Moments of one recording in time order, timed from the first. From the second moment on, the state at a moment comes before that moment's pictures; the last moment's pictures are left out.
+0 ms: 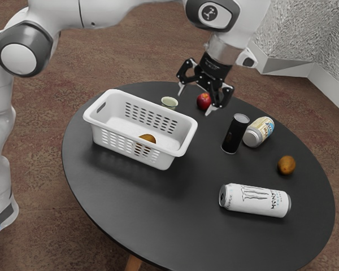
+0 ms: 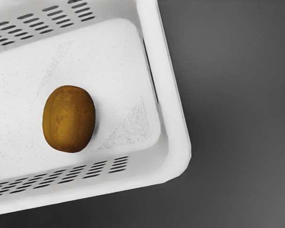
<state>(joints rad) -0.26 0.11 0.06 -1.28 0.05 1.23 -0.94</state>
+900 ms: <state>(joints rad) -0.01 -0.29 -0.02 -2.09 -0.04 1.68 -0.91</state>
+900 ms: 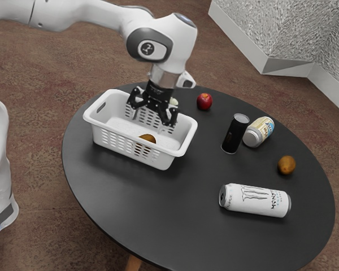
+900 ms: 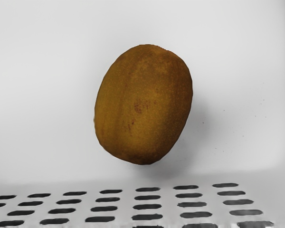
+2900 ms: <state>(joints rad) 0.09 -0.22 -0.06 -2.29 0.03 1.99 -0.75</state>
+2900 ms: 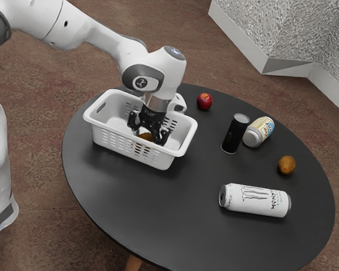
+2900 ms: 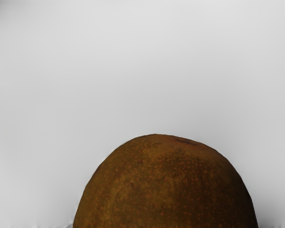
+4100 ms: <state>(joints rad) 0.35 0.52 -0.69 -1.00 0.57 1.25 -0.45</state>
